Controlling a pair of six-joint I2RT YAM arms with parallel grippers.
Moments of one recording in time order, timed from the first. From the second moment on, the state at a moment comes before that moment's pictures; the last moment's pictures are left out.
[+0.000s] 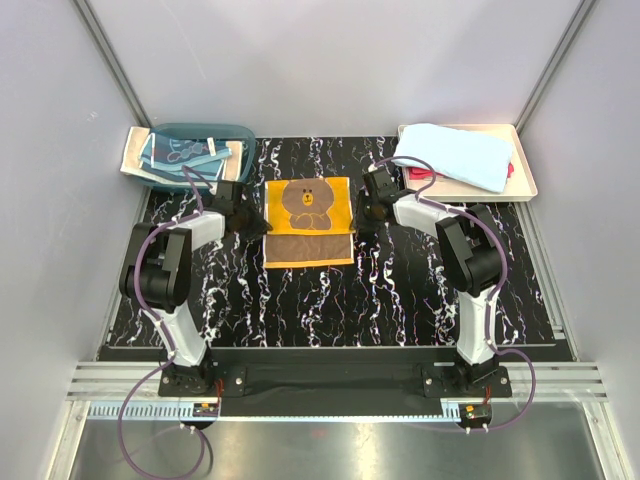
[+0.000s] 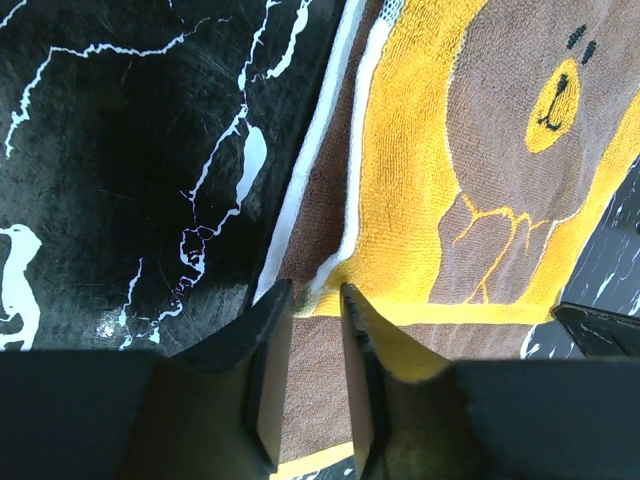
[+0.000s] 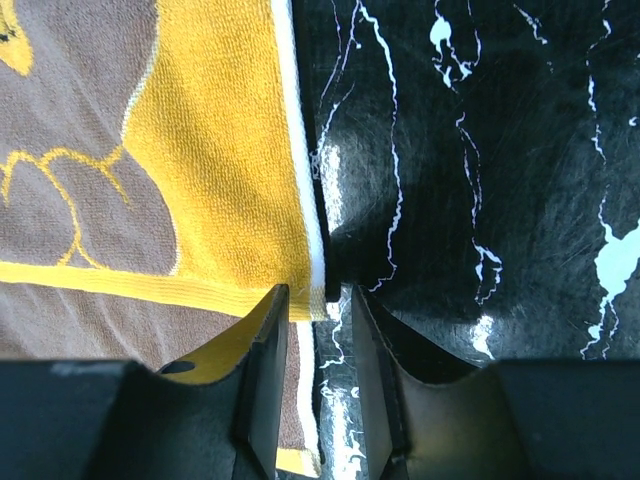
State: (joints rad) left arm -0.16 1.81 1.03 -0.12 0.18 -0.78; right arm 0.45 2.05 1.37 -0.27 -0.06 0.57
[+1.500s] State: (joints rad) left arm -0.16 1.73 1.05 -0.17 0.17 -0.78; right arm 0.45 1.99 1.40 -0.31 -0.04 0.60
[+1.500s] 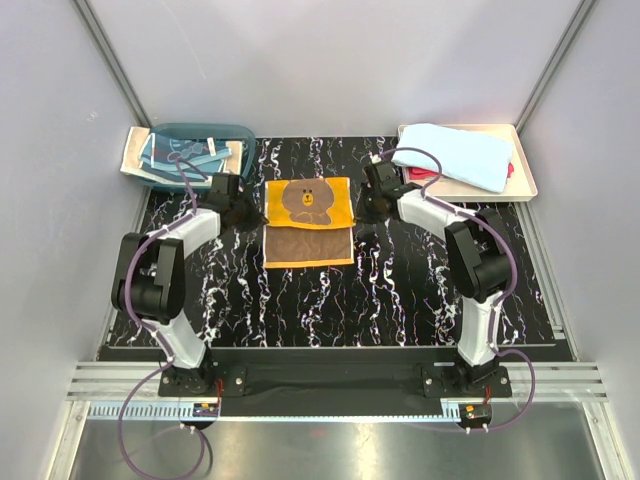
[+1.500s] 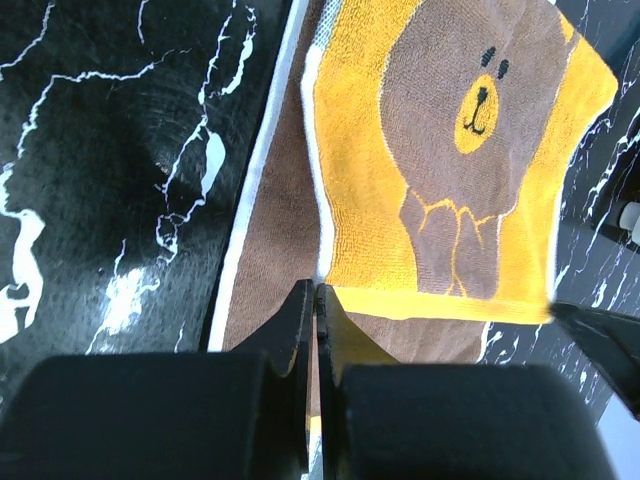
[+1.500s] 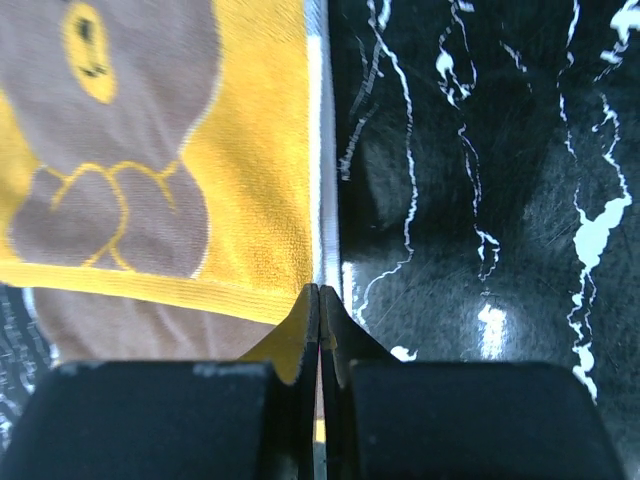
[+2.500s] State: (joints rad) left arm -0.19 1.50 0.86 -0.19 0.14 -0.78; right arm 0.51 1.81 1.24 -0.30 -0.06 0.65
